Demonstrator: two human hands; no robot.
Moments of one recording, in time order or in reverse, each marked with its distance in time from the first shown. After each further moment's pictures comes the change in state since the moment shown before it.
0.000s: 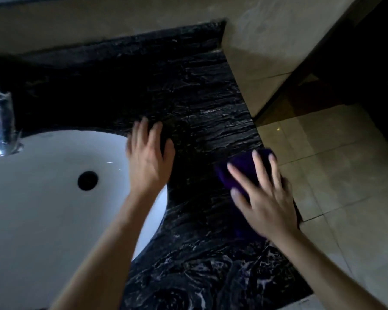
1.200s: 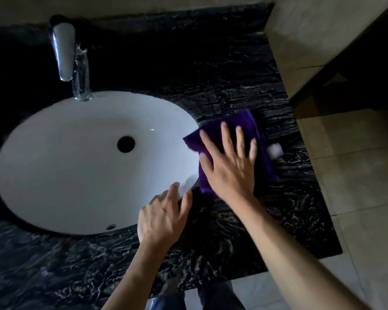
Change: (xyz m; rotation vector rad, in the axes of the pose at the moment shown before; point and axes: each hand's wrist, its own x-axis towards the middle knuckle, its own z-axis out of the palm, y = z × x) left_hand -0.183 -0.029 -0.072 0.207 -0.463 -0.264; right_hand 0.007 -0.144 0.027 -0.040 0.079 -0.053
